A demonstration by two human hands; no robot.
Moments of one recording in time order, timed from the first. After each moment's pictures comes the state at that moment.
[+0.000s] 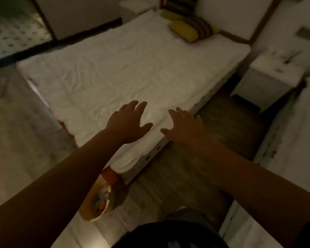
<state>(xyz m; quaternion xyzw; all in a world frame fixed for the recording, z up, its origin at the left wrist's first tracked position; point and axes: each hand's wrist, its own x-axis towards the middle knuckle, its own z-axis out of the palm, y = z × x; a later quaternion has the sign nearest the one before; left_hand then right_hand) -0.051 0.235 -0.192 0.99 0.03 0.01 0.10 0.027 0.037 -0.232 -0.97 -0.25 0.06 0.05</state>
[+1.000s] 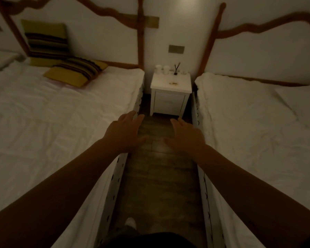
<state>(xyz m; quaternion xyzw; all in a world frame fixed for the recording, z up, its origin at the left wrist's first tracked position) 0.412 -0.049 -0.173 0.96 -0.28 -0.01 0.07 0.352 -0.267 -0.200 -0.99 0.10 0.05 0.09</state>
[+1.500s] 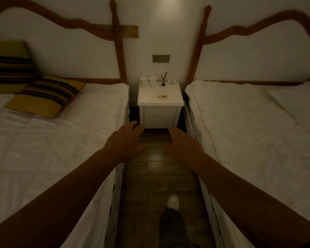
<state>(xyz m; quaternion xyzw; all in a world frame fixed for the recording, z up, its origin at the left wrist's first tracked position) 0.657 -0.141 -0.194 0.93 -0.36 -0.05 0.09 0.569 -0.350 -0.223 -0.98 0.16 0.08 0.13</state>
